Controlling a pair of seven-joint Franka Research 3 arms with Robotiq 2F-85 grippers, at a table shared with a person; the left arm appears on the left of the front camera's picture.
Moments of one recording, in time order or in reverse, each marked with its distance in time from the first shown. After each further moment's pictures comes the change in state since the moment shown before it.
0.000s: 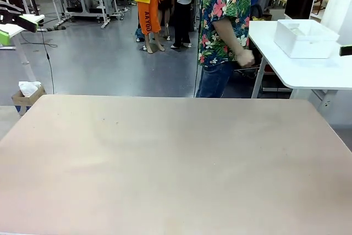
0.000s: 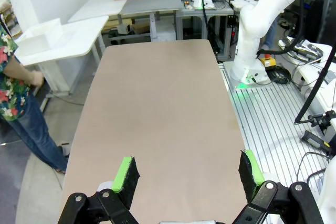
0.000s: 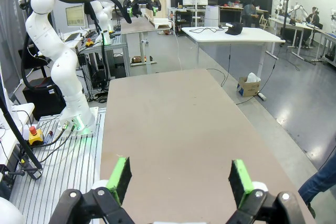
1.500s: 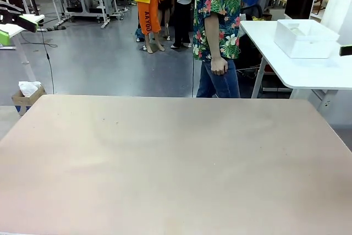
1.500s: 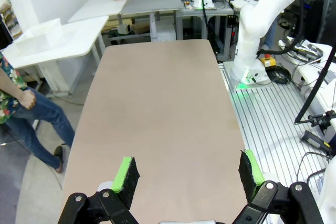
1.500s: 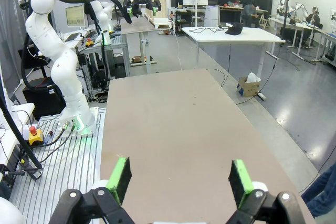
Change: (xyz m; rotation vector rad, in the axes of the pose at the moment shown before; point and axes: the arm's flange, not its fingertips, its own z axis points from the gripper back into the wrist) left arm 0.000 0.000 0.000 0.000 0.000 0.000; right arm 0.000 0.000 0.000 0.000 0.000 0.000
